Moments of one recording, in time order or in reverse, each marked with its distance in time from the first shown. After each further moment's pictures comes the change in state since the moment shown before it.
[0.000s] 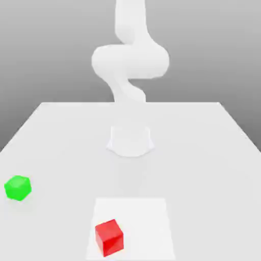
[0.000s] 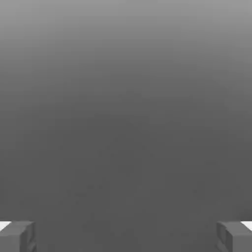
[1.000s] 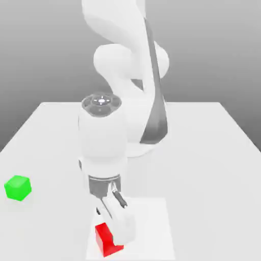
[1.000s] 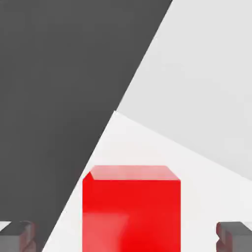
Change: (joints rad) arm -0.208 1.064 0.088 -0.173 -0.131 0.508 0.985
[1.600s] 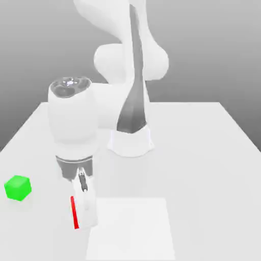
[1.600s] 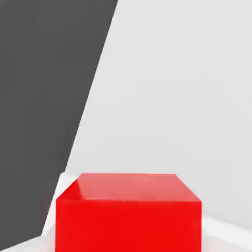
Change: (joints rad) arm -0.151 -0.233 -0.096 -0.066 0.120 -0.167 0.017
